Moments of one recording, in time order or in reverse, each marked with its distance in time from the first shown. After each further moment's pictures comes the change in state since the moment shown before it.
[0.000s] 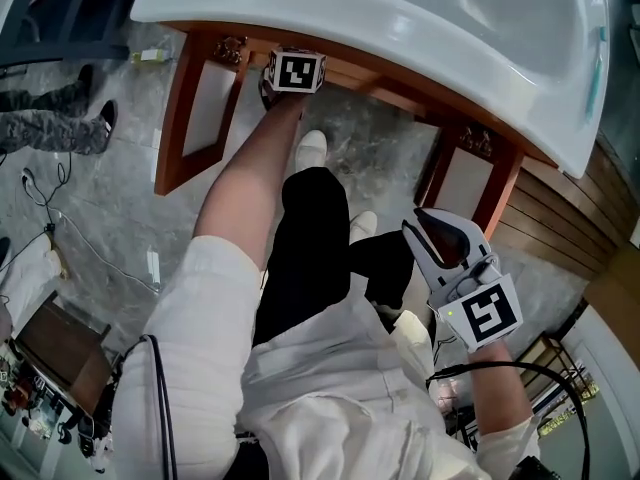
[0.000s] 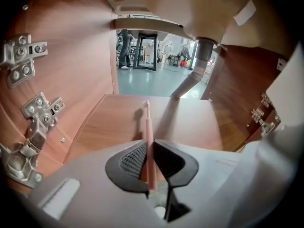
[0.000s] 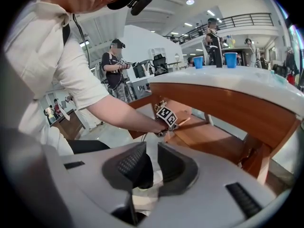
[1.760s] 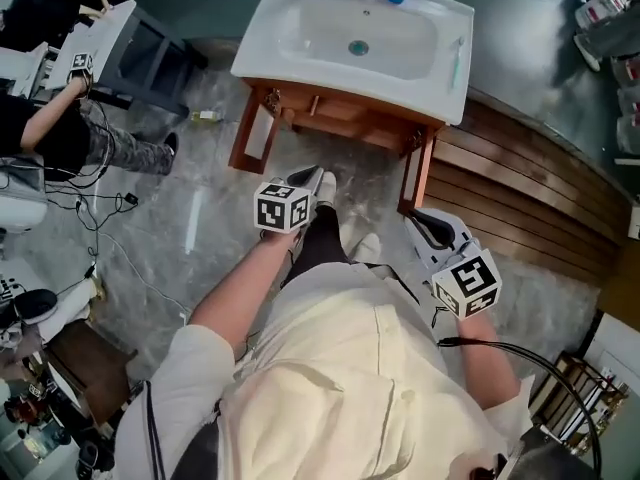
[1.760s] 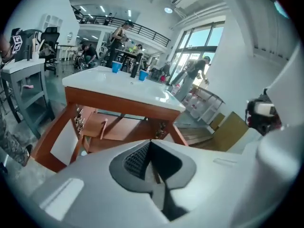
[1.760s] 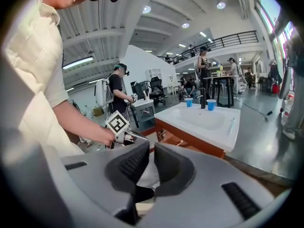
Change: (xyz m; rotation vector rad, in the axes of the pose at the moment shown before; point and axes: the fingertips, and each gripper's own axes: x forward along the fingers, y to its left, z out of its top) left arm -0.421 -0.194 0.003 -0.060 -0.068 -0.296; right arm -0.228 0.091 0.076 0.017 -0.210 -0.100
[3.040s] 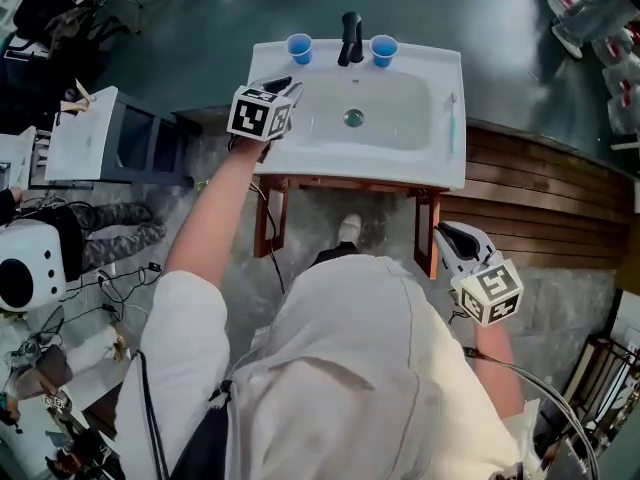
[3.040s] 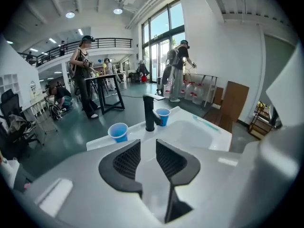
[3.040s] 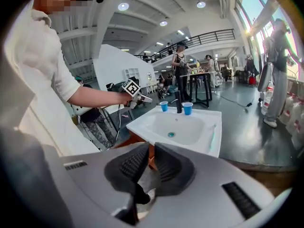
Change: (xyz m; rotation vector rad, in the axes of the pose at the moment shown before) left arm 0.101 0.128 0.386 0.518 0.012 0.007; right arm 0.047 -0.123 0.080 0.171 0.025 -0.214
